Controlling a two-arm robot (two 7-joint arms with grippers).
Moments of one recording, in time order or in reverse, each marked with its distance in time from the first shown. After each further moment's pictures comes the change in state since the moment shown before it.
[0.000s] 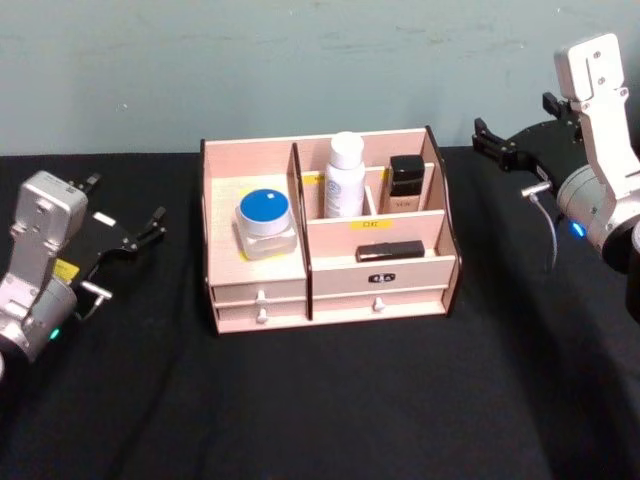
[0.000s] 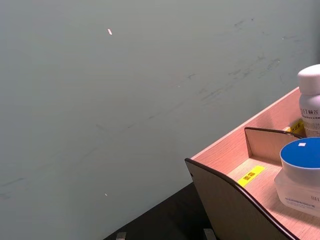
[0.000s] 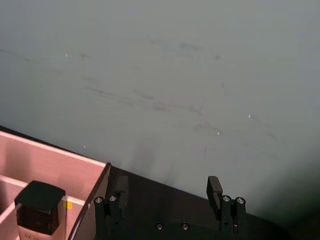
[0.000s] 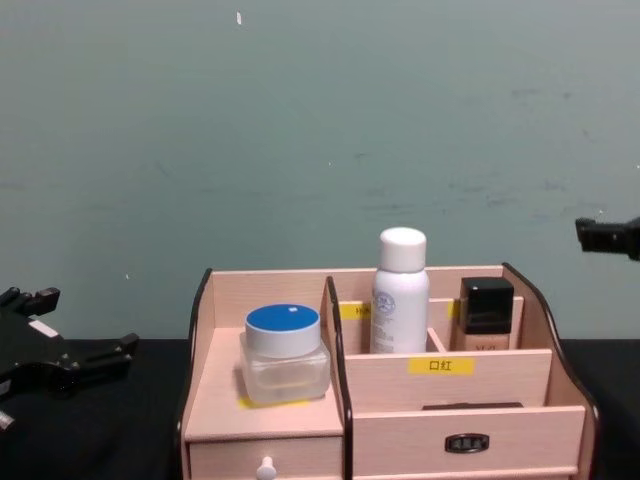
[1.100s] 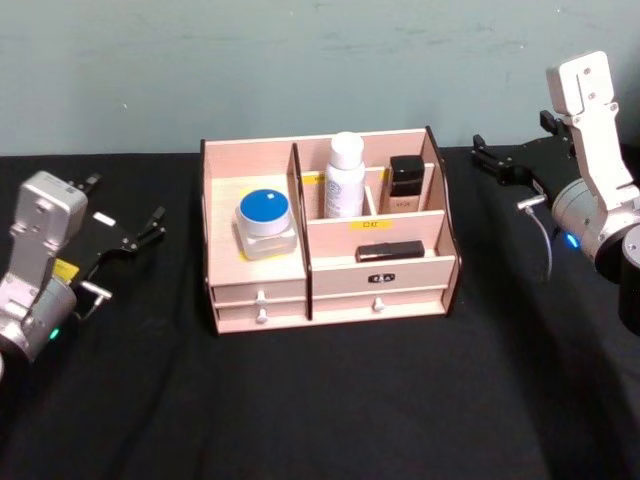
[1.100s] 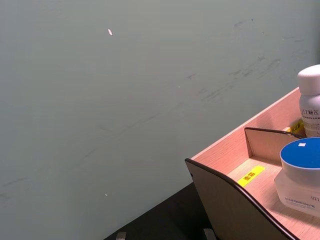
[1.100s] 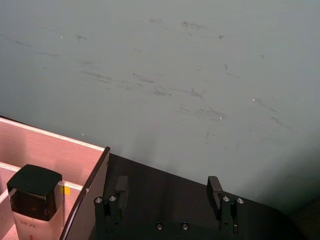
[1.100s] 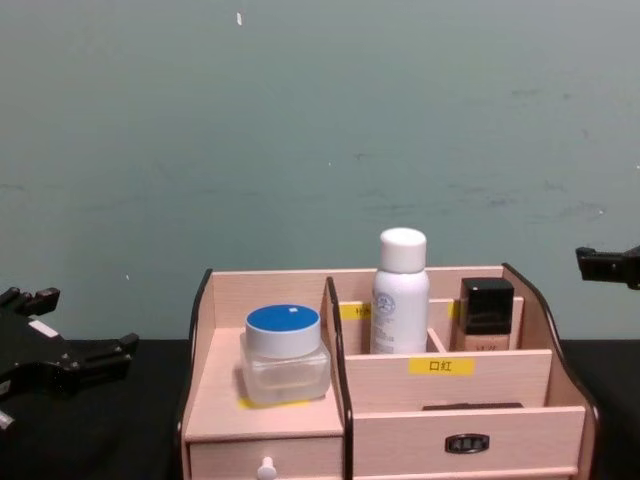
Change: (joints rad) left arm 0.000 0.000 0.000 0.000 0.000 0.000 0.000; right arm -0.003 -0.018 0.007 0.039 -0.021 0.004 -0.004
